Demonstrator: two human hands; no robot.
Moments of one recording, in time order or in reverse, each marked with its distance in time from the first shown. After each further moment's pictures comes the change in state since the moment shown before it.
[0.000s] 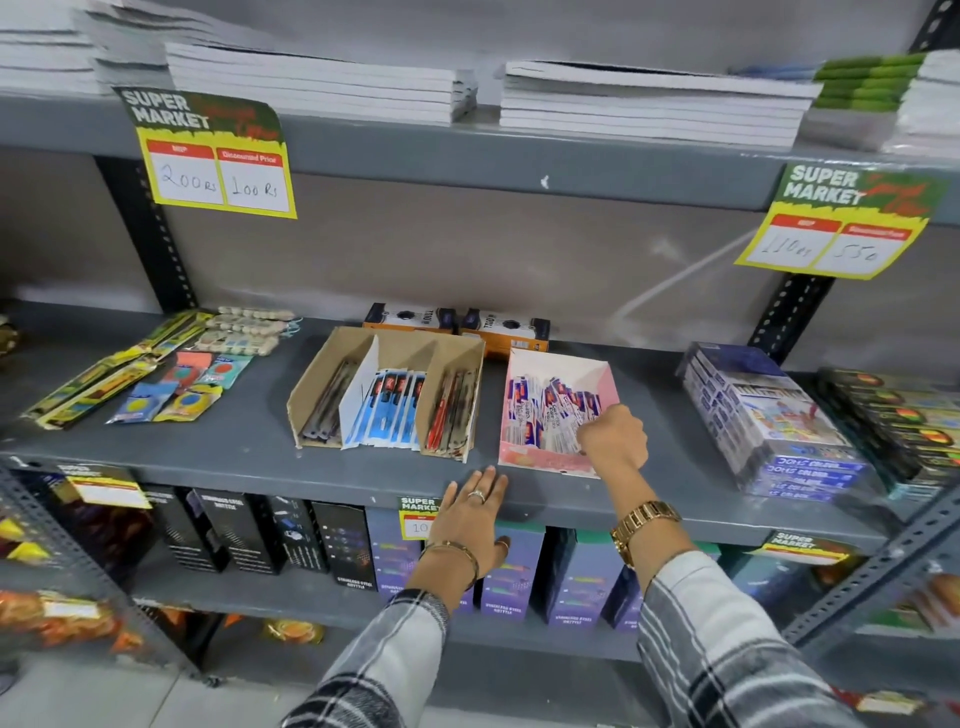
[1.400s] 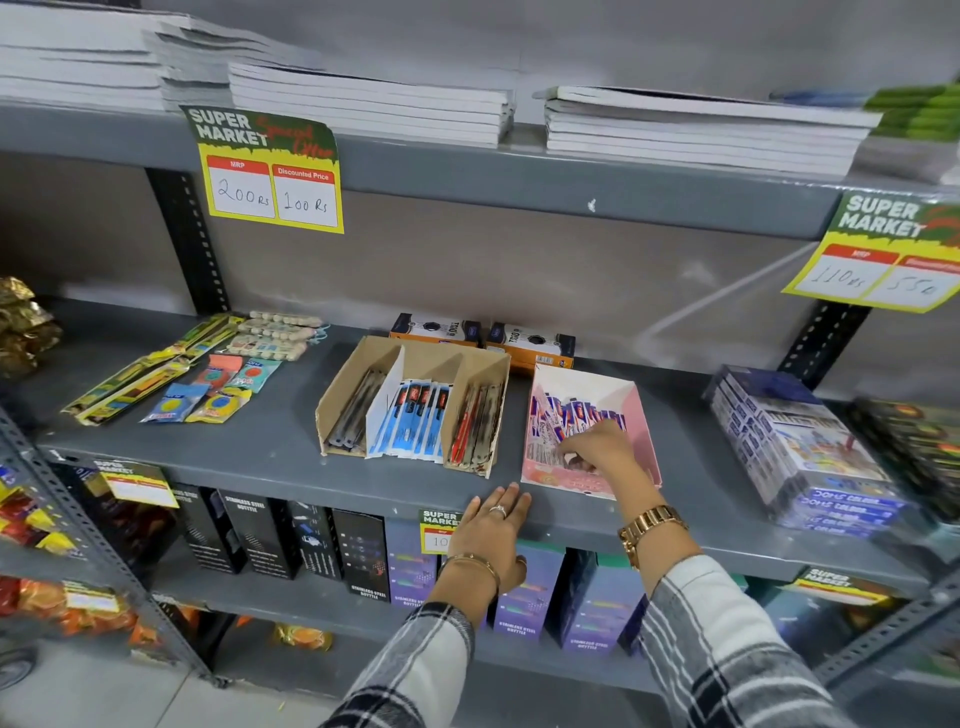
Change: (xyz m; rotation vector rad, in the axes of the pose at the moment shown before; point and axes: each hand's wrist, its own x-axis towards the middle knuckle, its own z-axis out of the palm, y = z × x) left_hand -0.001 -0.001 -0.005 -0.039 0.010 0.013; right_hand 0.016 -0.020 0.025 0.093 -0.356 -0.109
